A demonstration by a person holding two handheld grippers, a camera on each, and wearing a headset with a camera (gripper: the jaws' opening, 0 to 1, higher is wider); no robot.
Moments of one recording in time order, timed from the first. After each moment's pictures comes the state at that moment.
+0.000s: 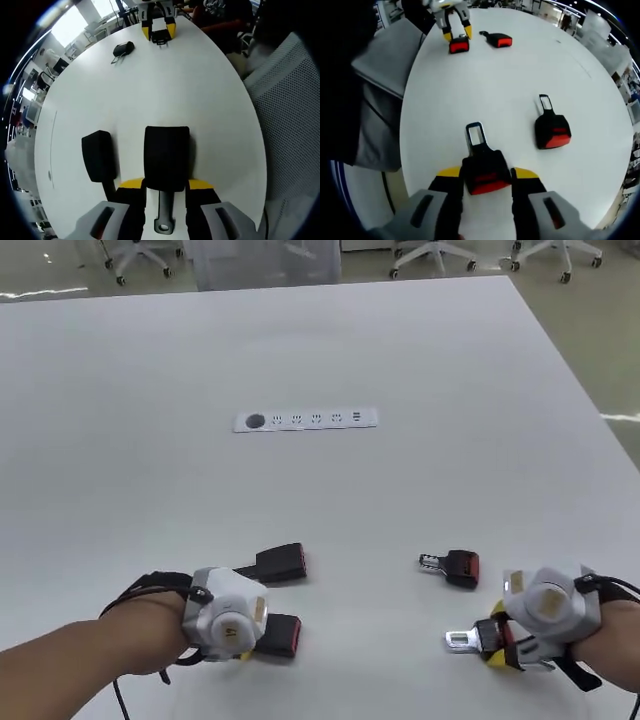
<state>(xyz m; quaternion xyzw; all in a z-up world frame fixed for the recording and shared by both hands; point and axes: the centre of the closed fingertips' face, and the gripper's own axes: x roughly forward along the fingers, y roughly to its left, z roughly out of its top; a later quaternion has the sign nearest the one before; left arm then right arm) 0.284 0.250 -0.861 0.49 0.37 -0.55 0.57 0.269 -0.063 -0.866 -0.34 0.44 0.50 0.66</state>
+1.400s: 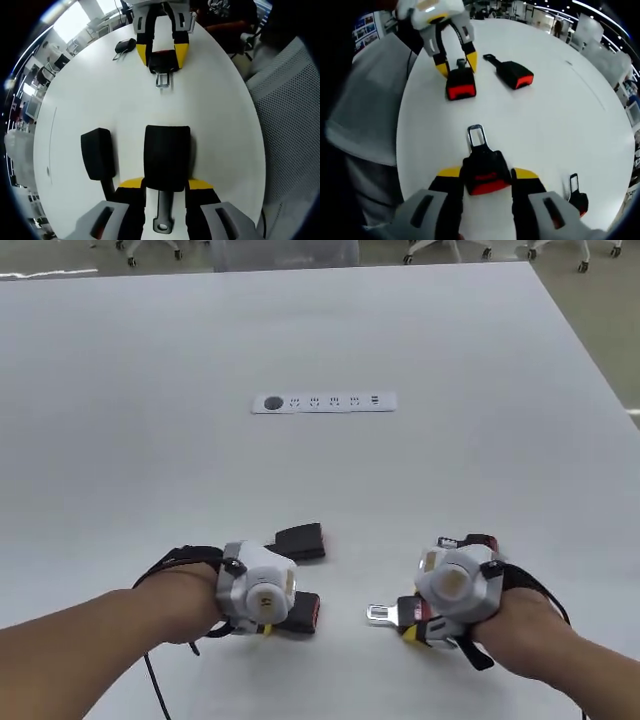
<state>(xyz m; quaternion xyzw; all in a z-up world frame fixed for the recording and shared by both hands) 0.283 0.250 -0.862 0.48 0.38 -0.54 0.57 0.278 0.089 -0.866 -0.30 0.41 0.50 0.70</state>
